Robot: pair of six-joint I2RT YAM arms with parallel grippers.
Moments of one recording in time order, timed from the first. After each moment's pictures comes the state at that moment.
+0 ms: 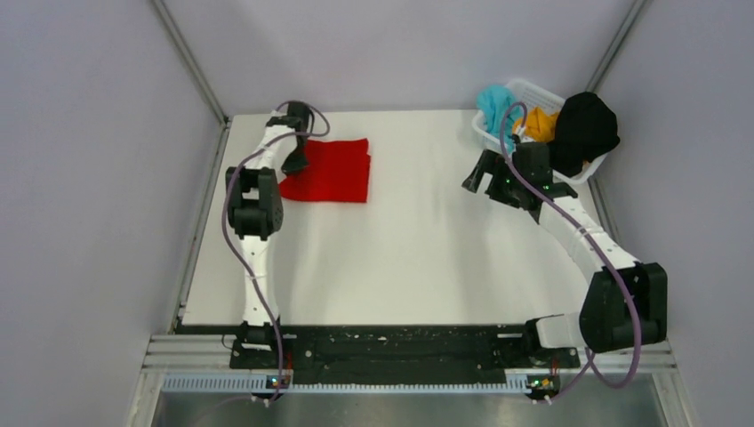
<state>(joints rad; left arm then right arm) -0.12 2.35 2.02 -0.91 -0.41 -0.41 0.16 1.37 0.97 -0.31 -0.18 0.48</state>
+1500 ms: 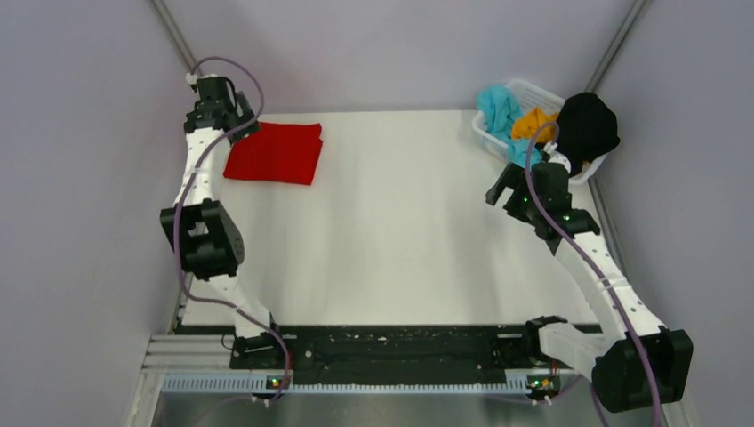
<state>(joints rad) 0.17 1.98 1.93 -0.66 -0.28 -0.23 0.16 1.06 0.88 -0.47 0.09 0.56</state>
